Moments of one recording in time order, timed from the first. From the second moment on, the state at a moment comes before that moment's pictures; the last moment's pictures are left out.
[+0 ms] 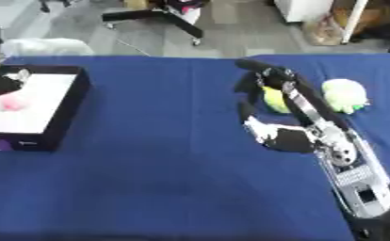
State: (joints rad) left arm -0.51 0.70 -0.02 -1.25 -0.48 -0.02 0.11; right arm -0.46 -0.13 0.29 -1.70 0.43 -0.35 0.21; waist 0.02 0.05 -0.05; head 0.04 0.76
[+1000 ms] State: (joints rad) left arm -0.34 0.37 -0.18 -1.91 -0.01 -0.14 -0.05; right arm -0.81 -0.22 0.09 -1.07 0.59 -0.20 0.00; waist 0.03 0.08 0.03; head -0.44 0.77
